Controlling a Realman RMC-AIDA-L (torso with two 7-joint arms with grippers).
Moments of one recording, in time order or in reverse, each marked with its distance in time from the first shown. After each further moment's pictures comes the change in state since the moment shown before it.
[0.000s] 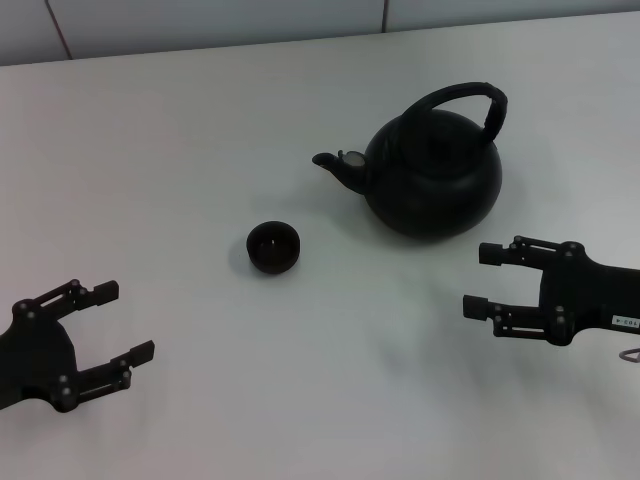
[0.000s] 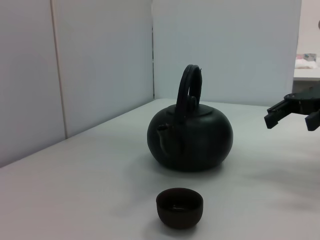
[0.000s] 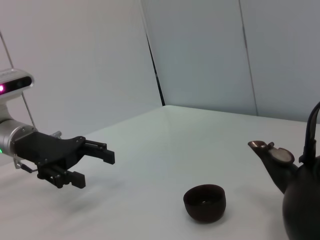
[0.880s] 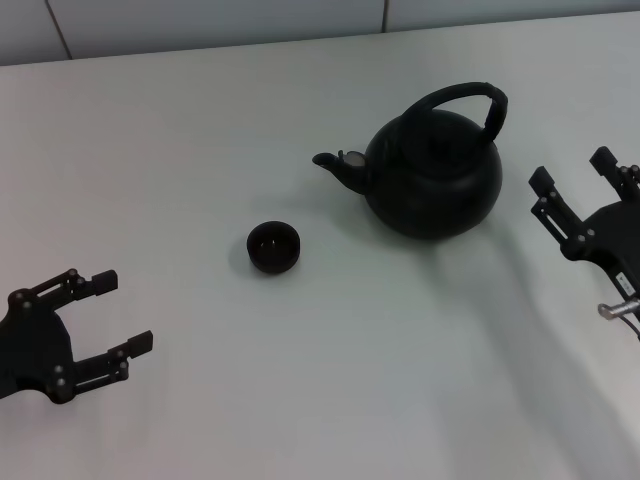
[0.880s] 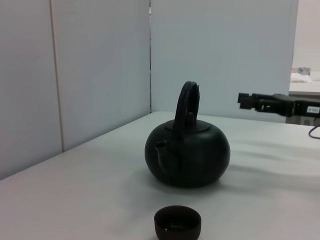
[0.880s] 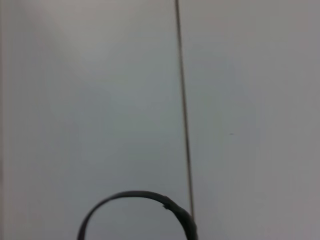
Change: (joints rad) left arm -0.013 0.014 -0.008 0.002 -0.009 0.046 -0.029; right arm -0.112 0.036 0.010 0.672 0.877 0.181 -0.844
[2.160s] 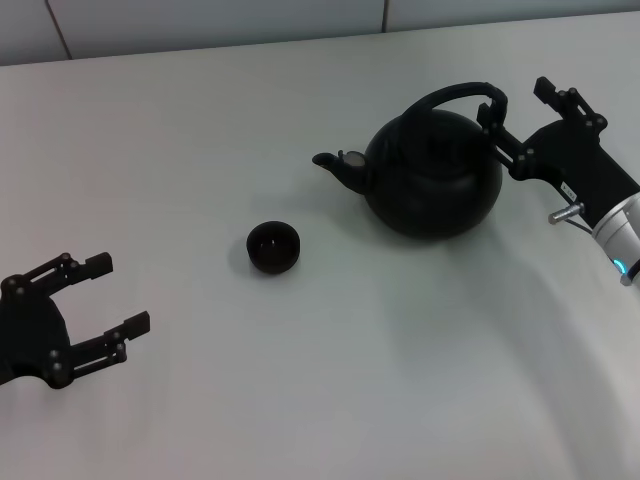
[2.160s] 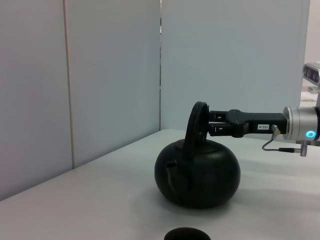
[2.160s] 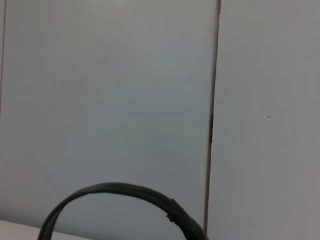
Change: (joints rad) left arm -0.005 -0.008 -0.049 0.000 -0.009 0.025 -0.011; right arm 0.220 -0.008 -0.010 -0.110 0.017 0.287 0.012
